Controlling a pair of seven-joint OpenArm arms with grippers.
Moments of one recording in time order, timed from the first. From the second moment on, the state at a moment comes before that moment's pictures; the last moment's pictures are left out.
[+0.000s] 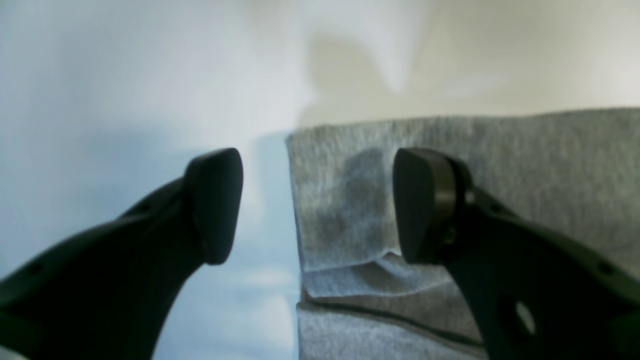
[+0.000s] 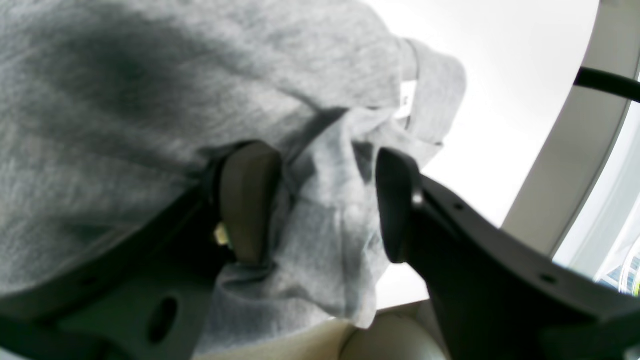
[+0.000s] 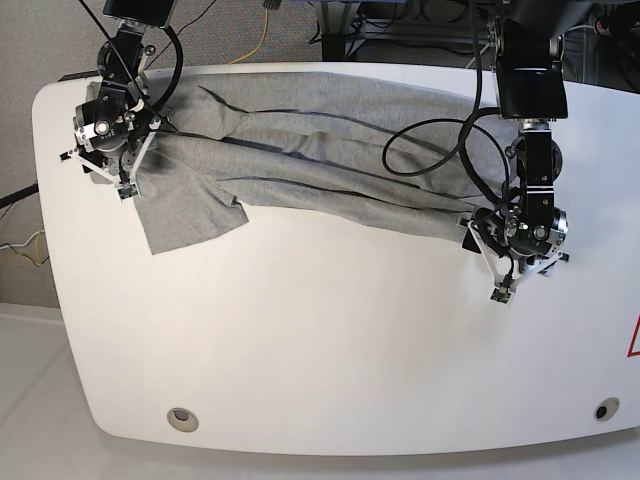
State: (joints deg) left arm -13.9 -11.7 -3.4 83.3 4.4 -18.9 64.4; right arm -10.3 9.0 21.4 98.0 -11.4 31.6 -64.8
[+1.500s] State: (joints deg) left arm -11.6 -10.0 -3.5 83.3 4.5 -18.9 64.6; right arm -10.3 9.0 21.4 98.0 -11.4 31.6 -64.8
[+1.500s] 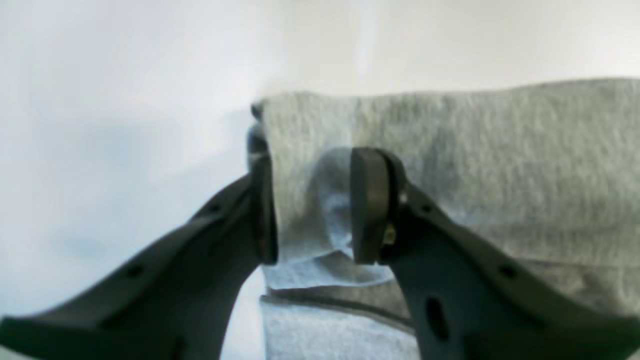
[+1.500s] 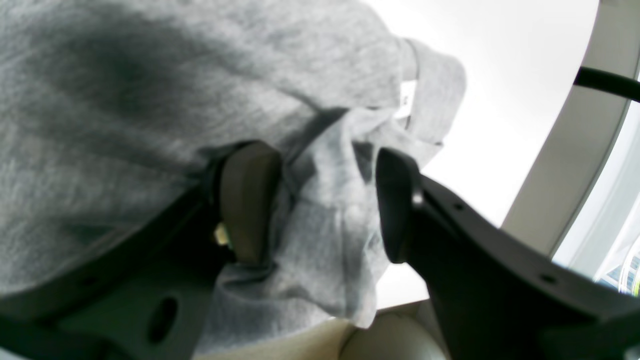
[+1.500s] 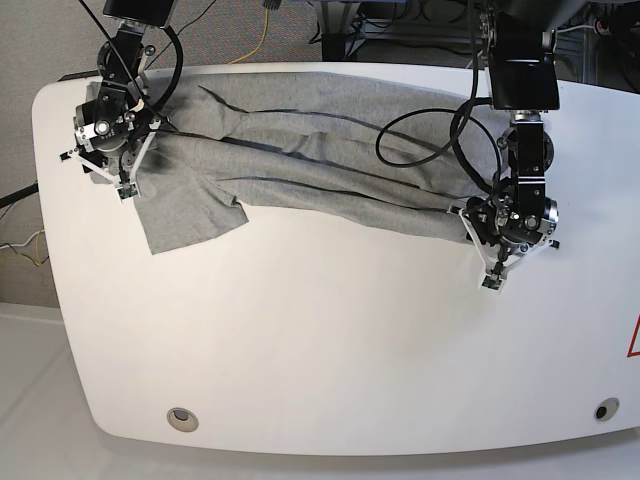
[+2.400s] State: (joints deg) left arm -11.5 -9.8 -3.5 83.4 4.3 -18.9 64.6; right arm -10.4 9.0 21.4 98.0 -11.3 31.6 -64.8
